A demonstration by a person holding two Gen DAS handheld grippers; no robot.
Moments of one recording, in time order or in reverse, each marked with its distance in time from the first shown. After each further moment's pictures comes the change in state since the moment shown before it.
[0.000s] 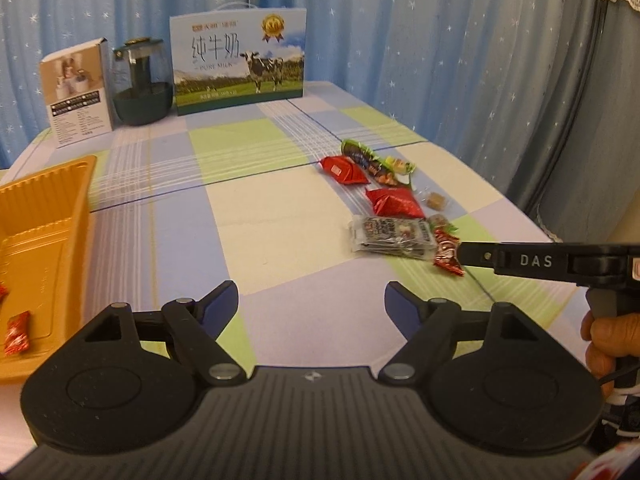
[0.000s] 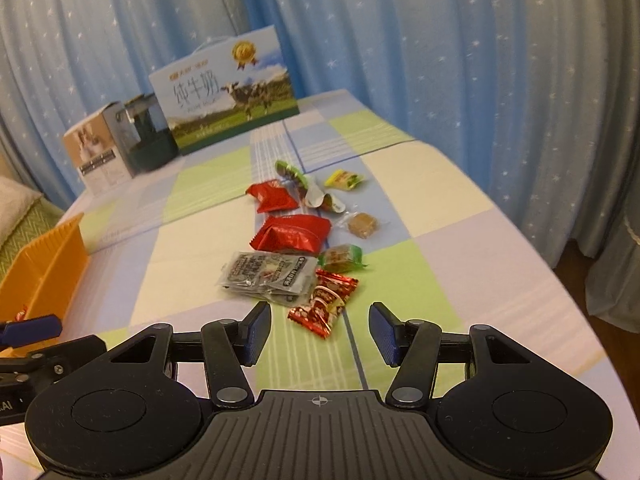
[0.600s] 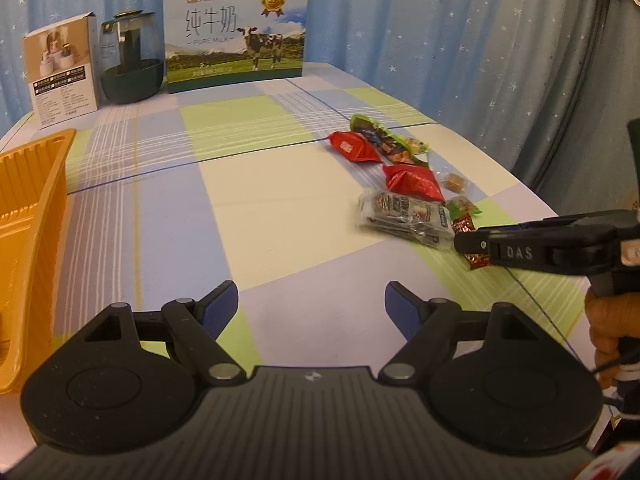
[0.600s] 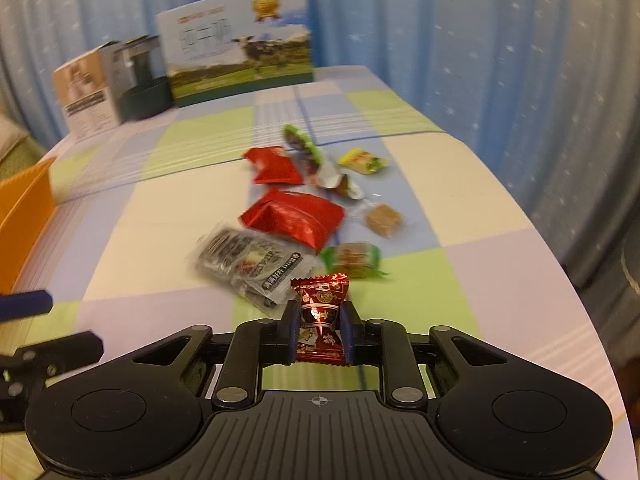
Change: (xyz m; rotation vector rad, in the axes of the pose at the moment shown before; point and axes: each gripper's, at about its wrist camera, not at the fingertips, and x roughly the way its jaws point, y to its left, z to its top) left arm 0.037 0.022 -0.012 -0.010 0.023 -0.034; right arm 0.046 0.022 -0.001 -0.175 0.064 -0.052
